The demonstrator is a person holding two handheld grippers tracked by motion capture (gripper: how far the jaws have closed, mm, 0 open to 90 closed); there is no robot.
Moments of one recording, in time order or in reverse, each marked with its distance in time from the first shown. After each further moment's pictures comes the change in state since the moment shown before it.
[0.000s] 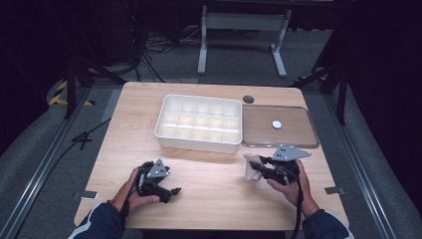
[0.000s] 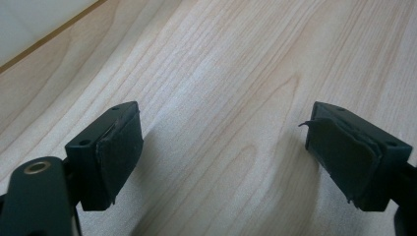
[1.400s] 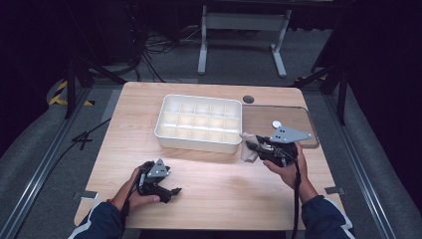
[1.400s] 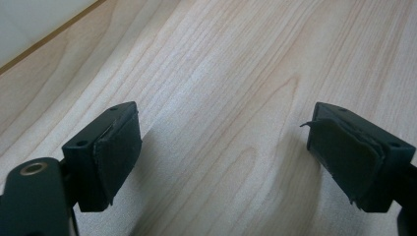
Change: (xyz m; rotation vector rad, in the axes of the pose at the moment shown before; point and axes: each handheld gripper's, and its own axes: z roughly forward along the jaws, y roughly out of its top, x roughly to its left) left arm 0.001 0.001 0.001 0.005 -0.004 0.019; right arm -0.011 0.058 -0.001 -0.108 -0.038 -0.073
